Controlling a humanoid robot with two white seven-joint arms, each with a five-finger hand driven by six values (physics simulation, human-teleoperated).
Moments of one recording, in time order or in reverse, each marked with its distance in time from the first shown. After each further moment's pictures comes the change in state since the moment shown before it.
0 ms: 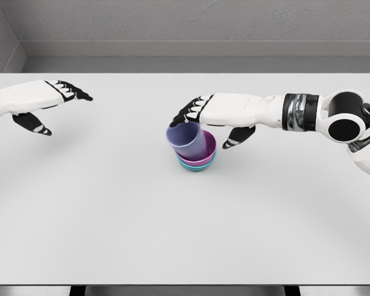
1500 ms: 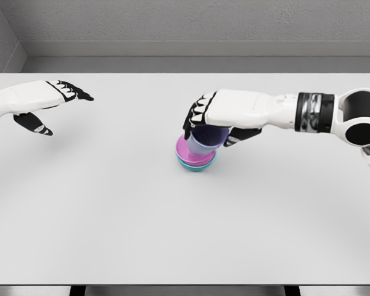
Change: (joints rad) left arm 0.000 -0.003 0.000 0.000 -0.001 0.000 0.000; right arm 0.038 -0.038 -0.076 -0.082 0.000 -0.052 0.000
